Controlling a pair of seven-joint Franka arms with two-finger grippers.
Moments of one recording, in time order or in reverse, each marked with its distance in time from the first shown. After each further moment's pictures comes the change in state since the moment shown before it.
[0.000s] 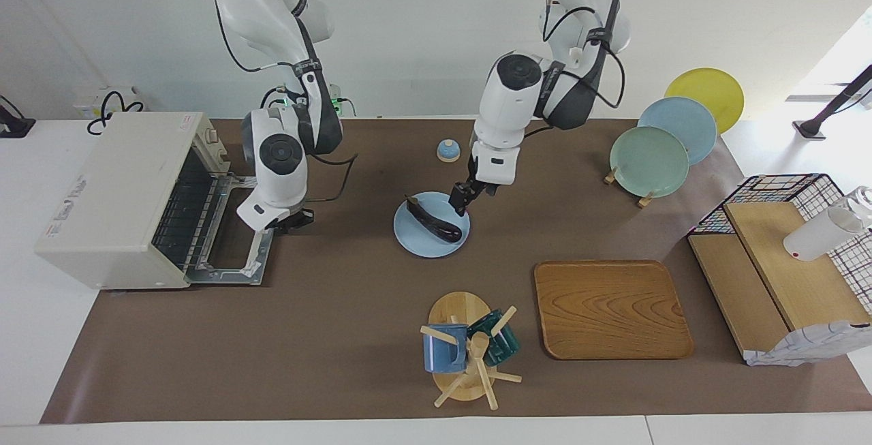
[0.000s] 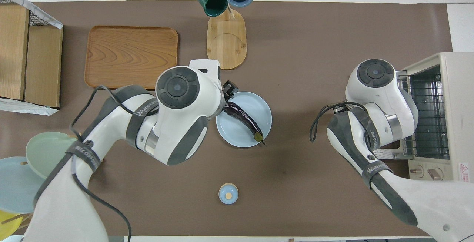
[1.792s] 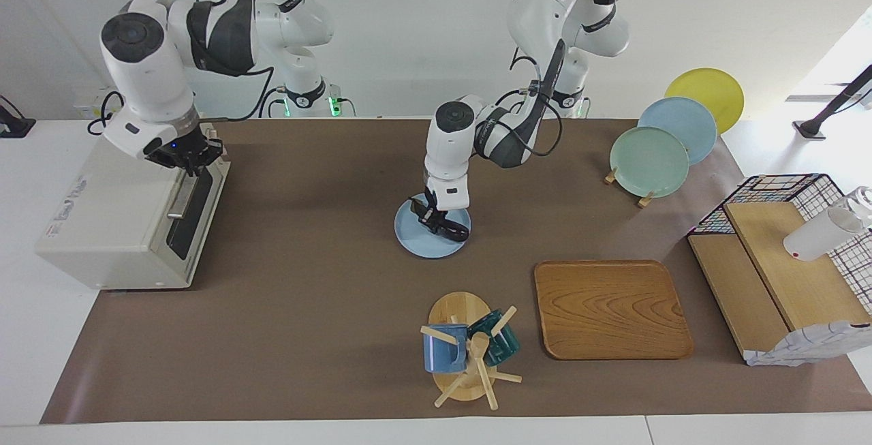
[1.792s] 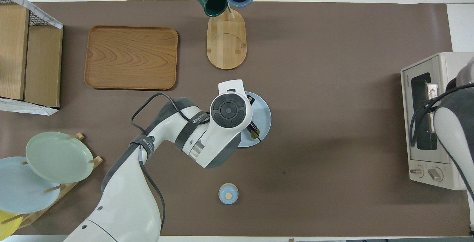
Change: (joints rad) left arm -0.108 0.158 0.022 0.015 0.096 0.146 -0.294; right arm -0.198 -0.281 0.011 0.264 0.052 -0.457 -0.447
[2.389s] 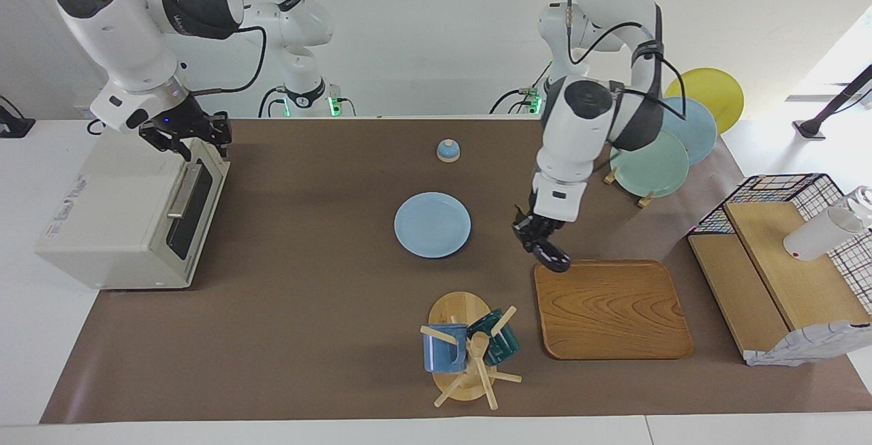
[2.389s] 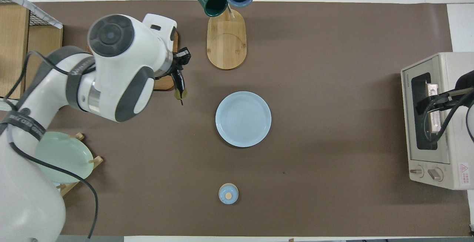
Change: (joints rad) left arm 0.376 -0.114 0.018 0.154 -0.013 -0.252 0.959; right arm -0.018 0.001 -0.002 0.045 0.167 -0.043 0.013
